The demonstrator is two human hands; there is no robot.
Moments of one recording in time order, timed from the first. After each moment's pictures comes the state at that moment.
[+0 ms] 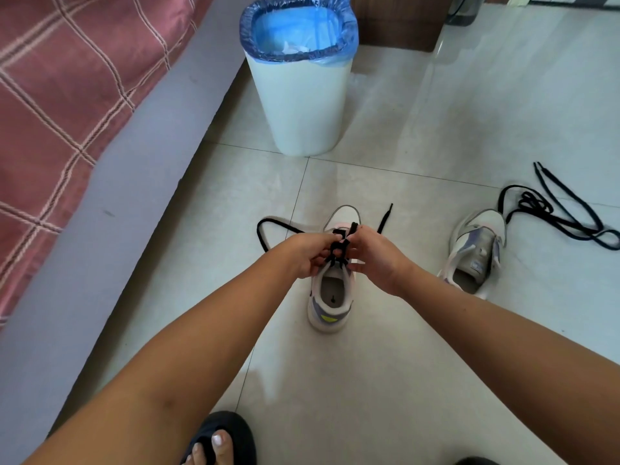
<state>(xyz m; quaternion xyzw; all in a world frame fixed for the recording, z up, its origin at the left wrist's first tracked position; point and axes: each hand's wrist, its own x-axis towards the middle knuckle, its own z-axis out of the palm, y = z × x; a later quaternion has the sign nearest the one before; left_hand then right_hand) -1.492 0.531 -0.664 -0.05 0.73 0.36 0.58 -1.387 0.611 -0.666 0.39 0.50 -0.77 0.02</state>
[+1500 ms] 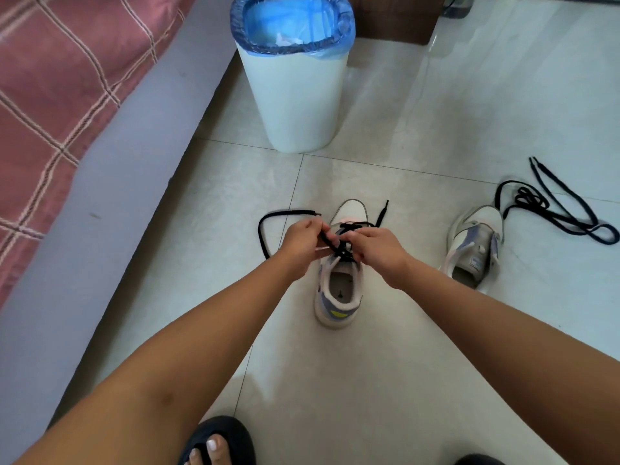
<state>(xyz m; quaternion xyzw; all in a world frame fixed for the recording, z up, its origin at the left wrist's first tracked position) -1.496 0.529 -0.681 0.02 0.67 0.57 0.47 -1.390 0.617 -0.668 0.43 0.62 -0.66 -0.01</state>
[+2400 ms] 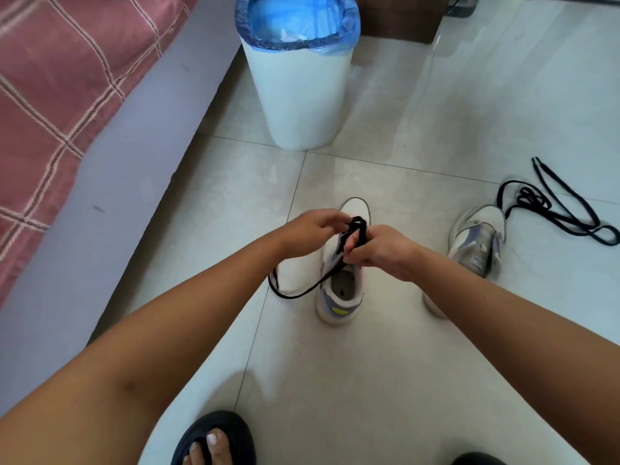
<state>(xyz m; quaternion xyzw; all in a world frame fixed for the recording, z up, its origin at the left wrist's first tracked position) -1.513 0.521 -0.647 0.40 0.74 0.29 0.45 -1.384 0.626 -0.654 0.37 0.63 -0.68 0.11</state>
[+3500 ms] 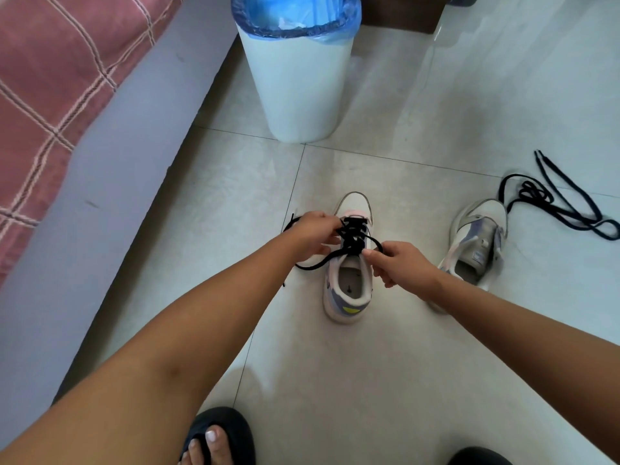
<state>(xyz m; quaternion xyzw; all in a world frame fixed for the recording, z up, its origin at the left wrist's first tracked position) -1.499 0.539 -0.676 0.27 0.84 0.26 0.39 -1.345 0.625 -0.675 0.41 0.70 -0.57 0.08</state>
